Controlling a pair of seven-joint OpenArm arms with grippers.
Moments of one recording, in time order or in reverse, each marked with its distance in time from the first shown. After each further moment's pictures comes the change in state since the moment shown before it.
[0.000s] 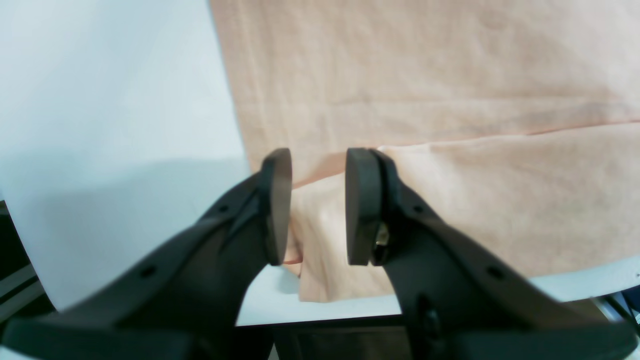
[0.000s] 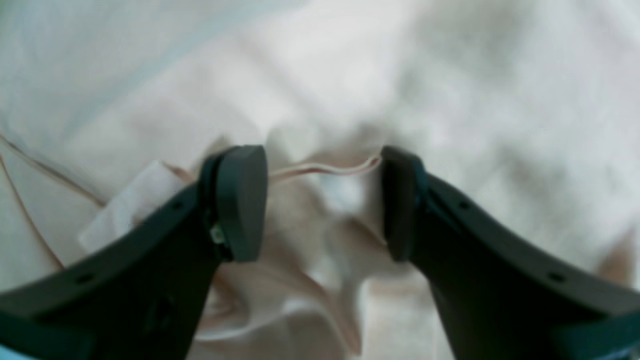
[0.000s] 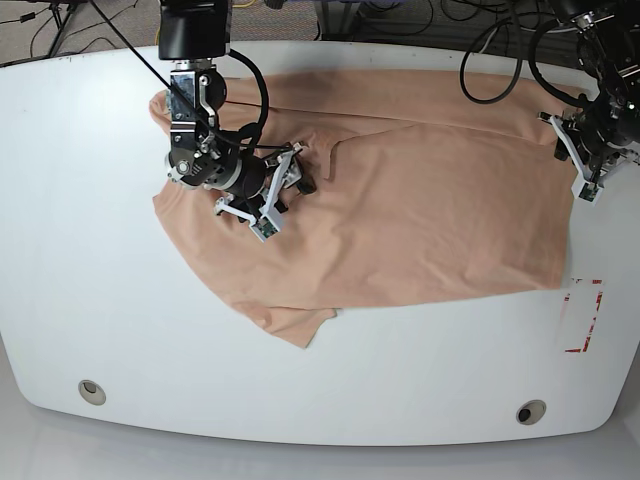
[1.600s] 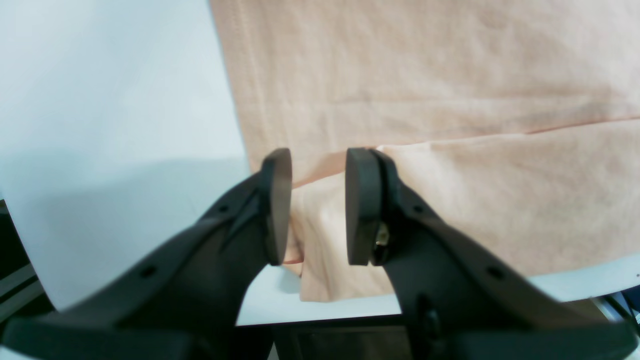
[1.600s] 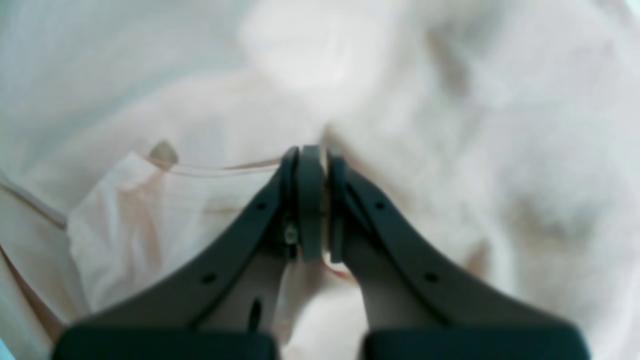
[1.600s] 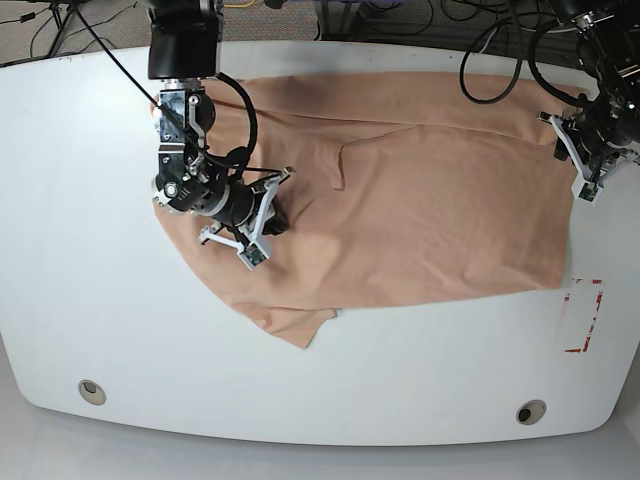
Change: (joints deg) left arm 0.0 0.0 0.0 0.0 0.0 0.0 0.0; right arm 4.9 1.8 0.1 1.2 -1.2 0.0 -1.2
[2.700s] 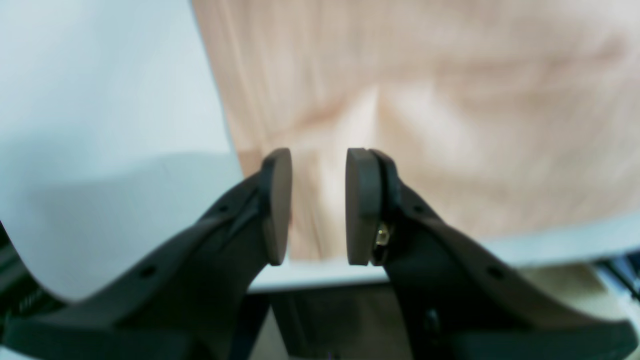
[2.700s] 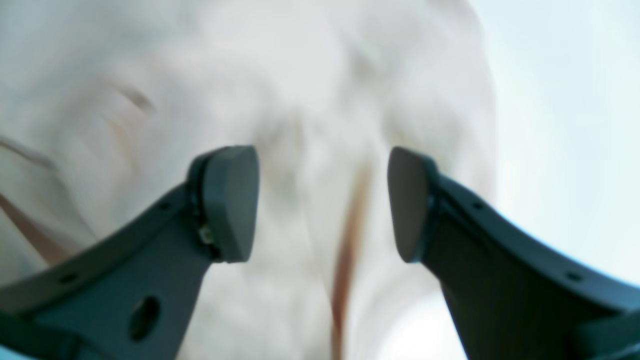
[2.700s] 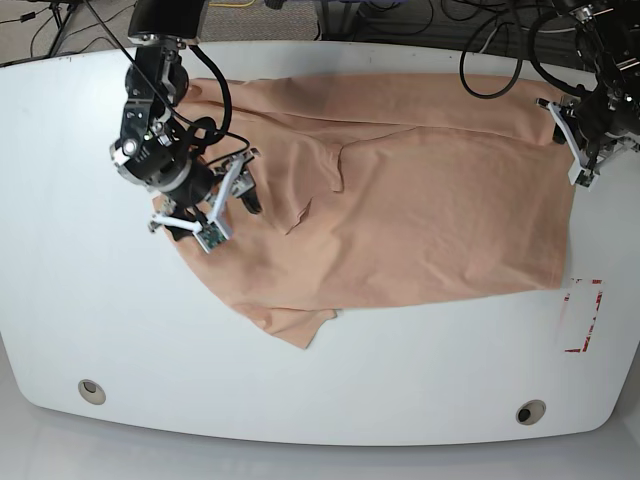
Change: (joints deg) left arm 3.5 0.0 0.1 0.1 0.1 0.0 3.0; right arm -11.0 2.4 8.5 22.7 0.4 0.1 -7.3
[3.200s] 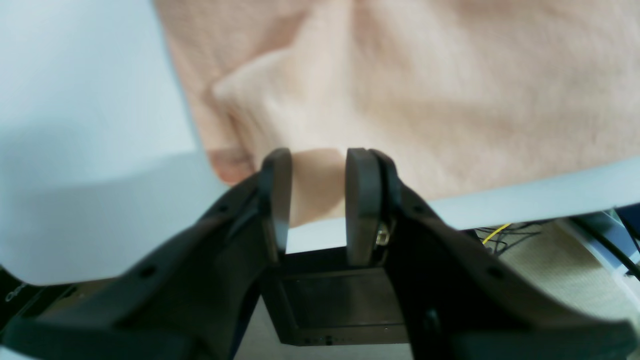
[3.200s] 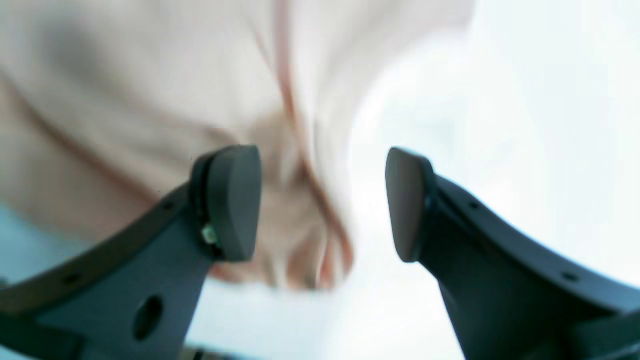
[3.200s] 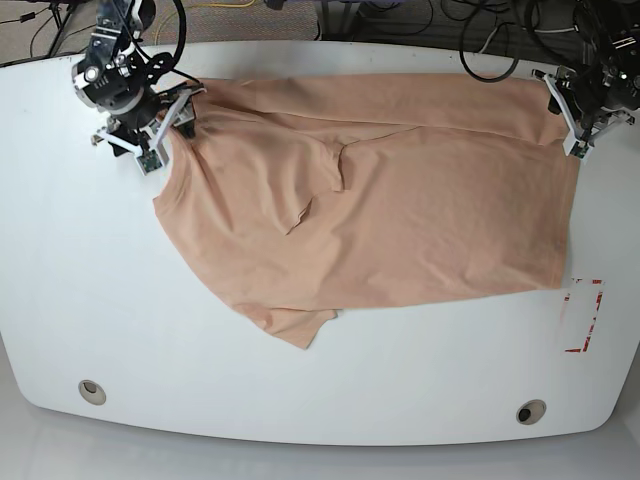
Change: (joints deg) left arm 5.9 0.2 -0.3 -0.9 -0.1 0.0 -3.5; right arm -16.7 2.0 13.5 4.3 0.3 -0.1 -0.3
